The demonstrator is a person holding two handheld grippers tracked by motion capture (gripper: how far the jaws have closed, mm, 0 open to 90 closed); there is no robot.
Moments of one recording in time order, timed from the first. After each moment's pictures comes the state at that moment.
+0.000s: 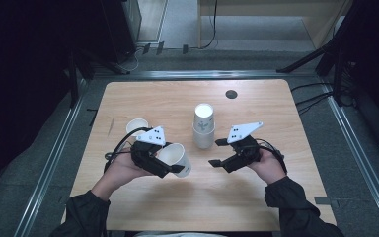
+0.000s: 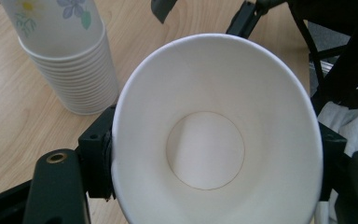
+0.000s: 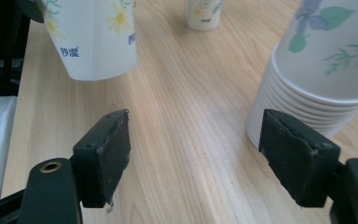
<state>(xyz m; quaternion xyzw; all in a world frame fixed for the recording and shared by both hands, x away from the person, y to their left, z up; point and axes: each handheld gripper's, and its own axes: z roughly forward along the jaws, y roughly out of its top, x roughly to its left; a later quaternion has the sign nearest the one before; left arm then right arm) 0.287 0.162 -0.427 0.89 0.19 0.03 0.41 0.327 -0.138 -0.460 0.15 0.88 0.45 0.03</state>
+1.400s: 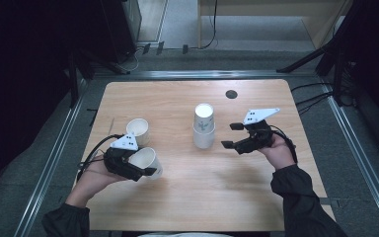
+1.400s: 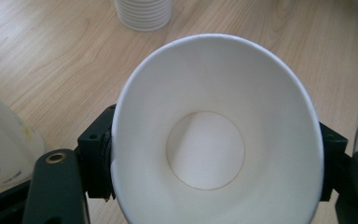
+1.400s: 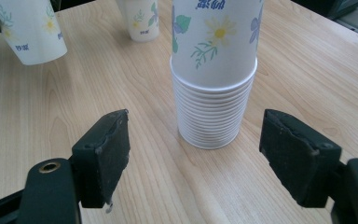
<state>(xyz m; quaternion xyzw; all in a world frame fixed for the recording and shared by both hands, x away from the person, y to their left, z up) 0.274 0.233 -0.451 0.89 0.26 0.06 0.36 0.368 -0.175 -0.455 0.21 0.86 0.46 0.06</state>
